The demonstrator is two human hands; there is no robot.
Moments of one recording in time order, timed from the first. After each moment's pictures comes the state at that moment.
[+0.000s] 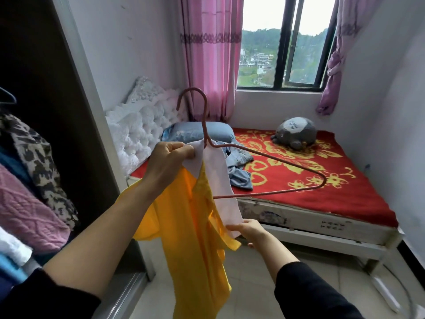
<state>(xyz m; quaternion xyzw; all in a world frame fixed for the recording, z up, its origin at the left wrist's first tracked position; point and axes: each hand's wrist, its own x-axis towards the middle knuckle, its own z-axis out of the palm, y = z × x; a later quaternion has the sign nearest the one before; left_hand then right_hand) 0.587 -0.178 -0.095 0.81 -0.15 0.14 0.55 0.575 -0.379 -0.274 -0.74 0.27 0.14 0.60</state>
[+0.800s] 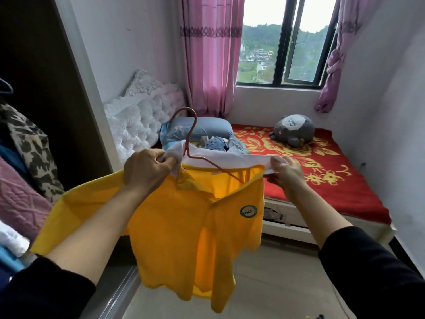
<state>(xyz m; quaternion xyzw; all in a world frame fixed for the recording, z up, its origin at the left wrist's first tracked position) 0.606 -0.136 -0.135 0.91 -0.11 0.29 0.28 0.575 -0.447 -0.158 -0.67 0.16 -0.16 0.71</state>
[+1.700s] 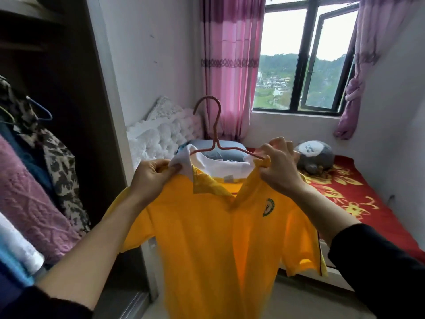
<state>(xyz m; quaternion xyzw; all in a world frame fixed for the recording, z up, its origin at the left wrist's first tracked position) 0.609 -0.122 -0.099 0.82 -0.12 0.20 0.52 0.624 -0.418 -0.089 -0.92 -0.08 -0.34 0.19</state>
